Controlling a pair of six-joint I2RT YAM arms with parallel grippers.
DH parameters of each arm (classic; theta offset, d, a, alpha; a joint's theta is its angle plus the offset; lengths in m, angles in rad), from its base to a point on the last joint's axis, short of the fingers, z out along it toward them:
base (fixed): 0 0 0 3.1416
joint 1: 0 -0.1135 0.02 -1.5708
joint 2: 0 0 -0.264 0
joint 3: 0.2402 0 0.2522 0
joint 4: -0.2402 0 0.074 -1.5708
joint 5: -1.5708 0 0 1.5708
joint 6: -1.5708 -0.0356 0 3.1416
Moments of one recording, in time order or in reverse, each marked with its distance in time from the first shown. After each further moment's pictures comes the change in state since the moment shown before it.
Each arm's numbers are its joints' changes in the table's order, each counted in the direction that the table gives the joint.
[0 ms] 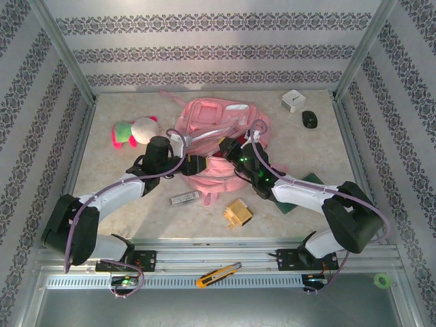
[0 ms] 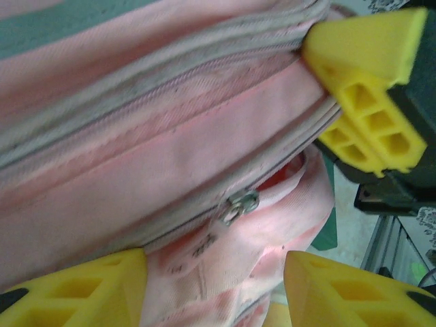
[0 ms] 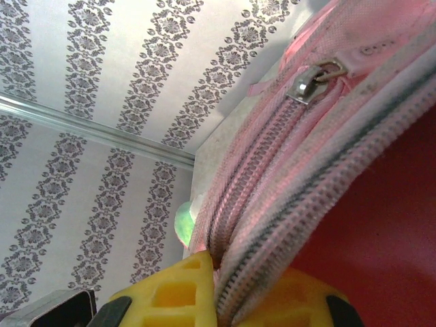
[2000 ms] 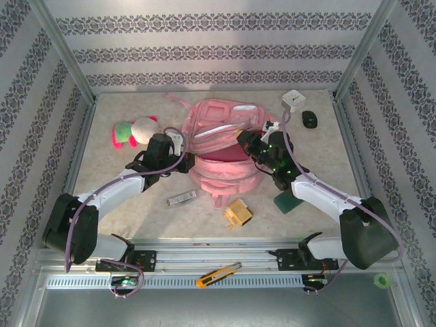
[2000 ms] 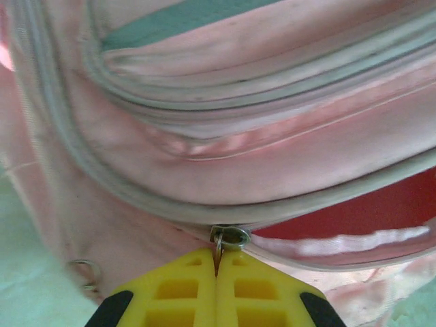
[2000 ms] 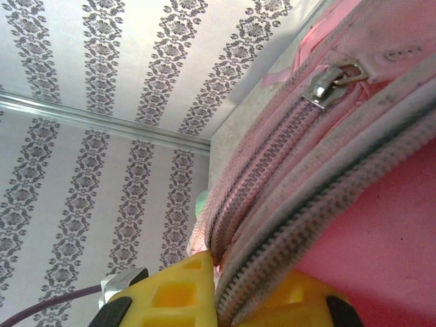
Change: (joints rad) left arm -0.015 -0.005 0.072 -0.225 0.235 -0.089; right arm 0.257 0.153 -0.011 -0.151 0.363 -0.029
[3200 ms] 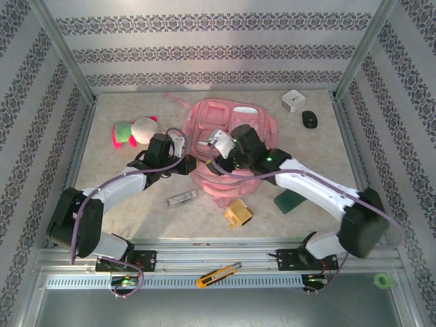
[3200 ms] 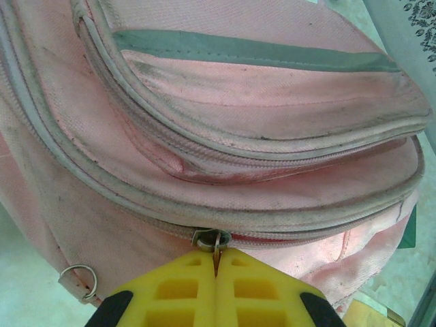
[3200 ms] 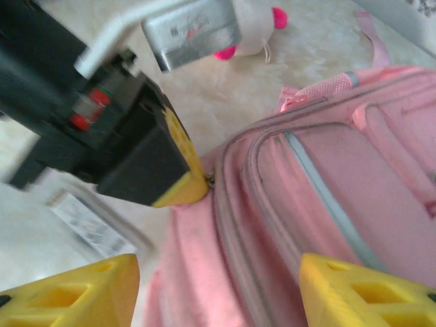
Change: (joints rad) left arm -0.018 -0.053 0.000 0.005 -0.127 -0.005; right arm -0.276 -0.139 0.407 -0.726 -0.064 1.437
